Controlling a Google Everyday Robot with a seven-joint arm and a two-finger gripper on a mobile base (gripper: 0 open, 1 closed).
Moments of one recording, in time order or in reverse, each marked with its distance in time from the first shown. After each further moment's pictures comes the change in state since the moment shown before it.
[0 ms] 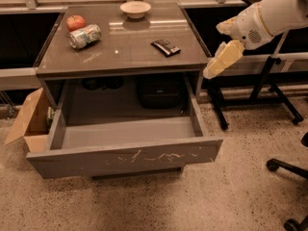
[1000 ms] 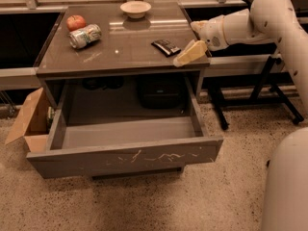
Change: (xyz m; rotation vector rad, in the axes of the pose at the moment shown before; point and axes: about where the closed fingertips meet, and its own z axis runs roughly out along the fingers) arm -0.027 -0.084 0.107 0.035 -0.284 0.013
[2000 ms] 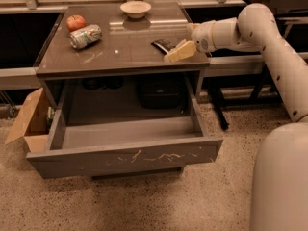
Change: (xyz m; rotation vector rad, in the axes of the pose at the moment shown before) arm 0.003 -0.030 0.040 0.071 -0.089 0.066
